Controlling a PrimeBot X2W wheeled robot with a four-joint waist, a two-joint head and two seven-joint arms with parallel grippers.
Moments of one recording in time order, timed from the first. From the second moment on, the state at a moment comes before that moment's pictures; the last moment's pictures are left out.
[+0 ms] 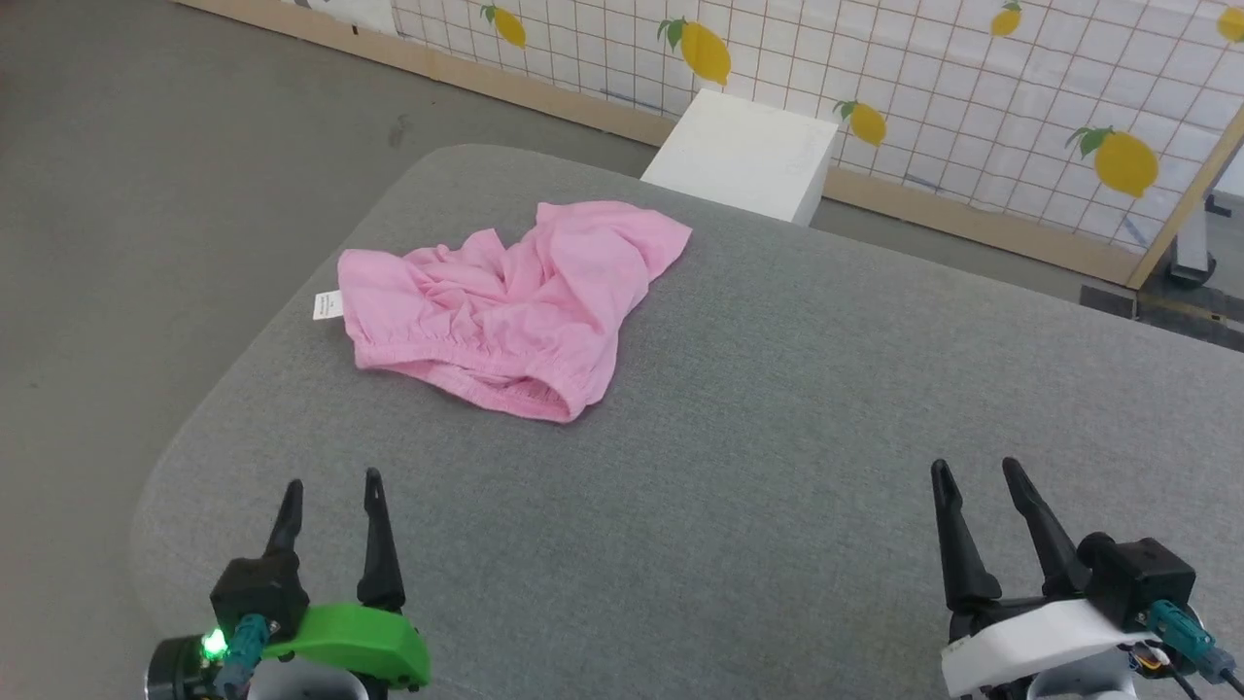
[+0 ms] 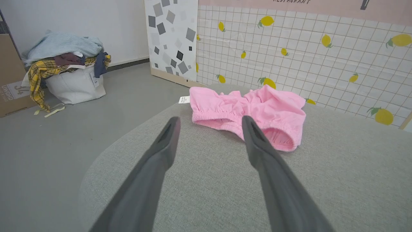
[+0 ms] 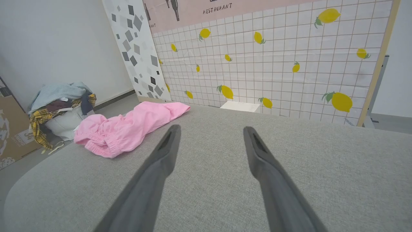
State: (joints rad) left arm 0.02 0.06 0.00 0.12 -0.13 0.06 -0.22; right arm 0.04 -0.05 0.00 0.14 0.22 0.13 -0.22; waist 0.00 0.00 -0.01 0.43
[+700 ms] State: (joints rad) left arm -0.57 0.16 -0.02 0.51 -0.37 -0.11 0.04; right arm -0.04 -0.05 -0.06 0.07 0.17 0.13 -0.19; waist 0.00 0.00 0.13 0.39
